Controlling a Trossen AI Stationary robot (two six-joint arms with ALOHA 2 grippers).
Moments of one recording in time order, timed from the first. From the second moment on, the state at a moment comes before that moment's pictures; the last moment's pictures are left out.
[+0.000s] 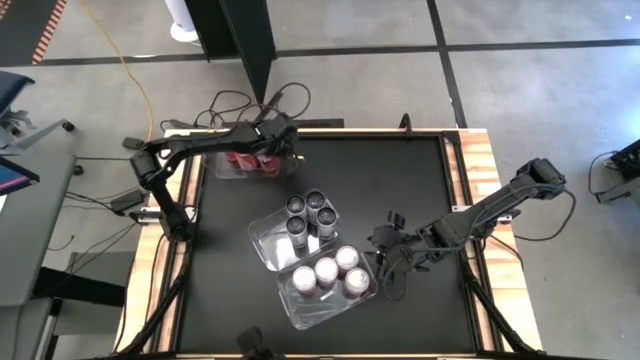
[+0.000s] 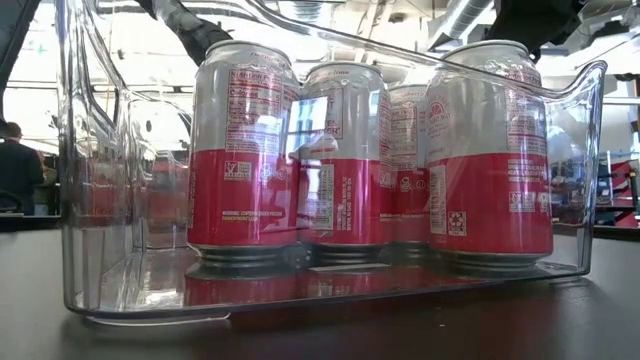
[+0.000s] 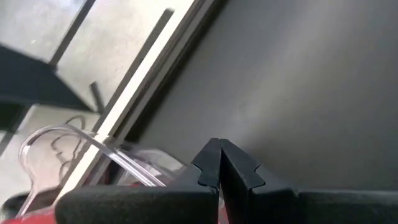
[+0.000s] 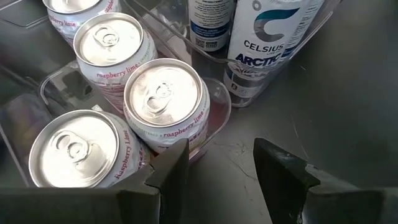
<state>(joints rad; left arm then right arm) 0.59 1.74 1.23 -0.47 -0.25 0.14 0.48 1.35 0.96 -0.53 0.50 0.59</state>
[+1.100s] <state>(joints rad) 0.62 1.75 1.23 -0.61 -0.40 0.09 0.48 1.35 0.96 -0.52 0.50 0.59</state>
